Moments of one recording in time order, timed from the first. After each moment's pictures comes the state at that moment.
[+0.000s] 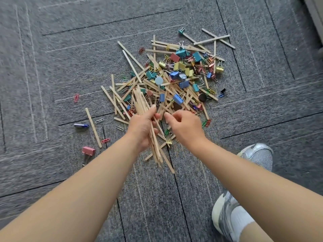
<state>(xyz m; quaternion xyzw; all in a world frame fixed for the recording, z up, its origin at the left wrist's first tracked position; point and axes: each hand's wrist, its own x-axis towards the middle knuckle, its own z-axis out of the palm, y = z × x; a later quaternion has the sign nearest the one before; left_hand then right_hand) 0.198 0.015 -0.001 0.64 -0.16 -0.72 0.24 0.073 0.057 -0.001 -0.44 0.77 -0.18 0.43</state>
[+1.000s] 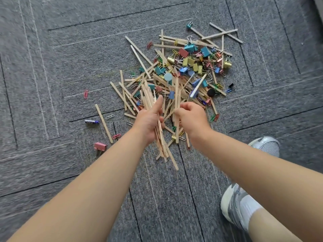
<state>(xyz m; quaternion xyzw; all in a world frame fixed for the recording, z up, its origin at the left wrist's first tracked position) 0.218 0.003 0.005 0.62 -0.15 -0.75 0.20 0.104 0.041 0.025 -0.20 0.78 -0.30 0.51</state>
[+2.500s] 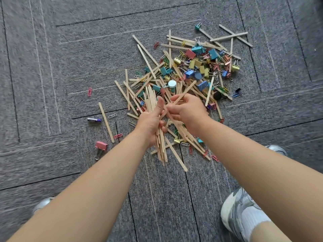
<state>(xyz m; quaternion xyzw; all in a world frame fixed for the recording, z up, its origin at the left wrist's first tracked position) 0.222 0.005 -0.005 0.58 -0.11 -0.77 0.22 0.101 0.010 0.018 -0.15 0.66 -0.36 0.64</state>
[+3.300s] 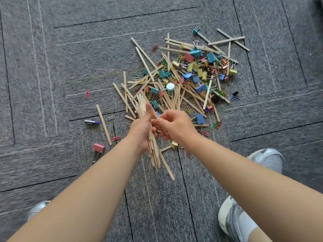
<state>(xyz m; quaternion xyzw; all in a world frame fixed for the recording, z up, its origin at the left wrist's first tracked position) 0.235 0.009 -0.017 0.62 -0.07 -0.75 0.22 0.121 0.033 0.005 -0.33 0.68 -0.25 0.60</state>
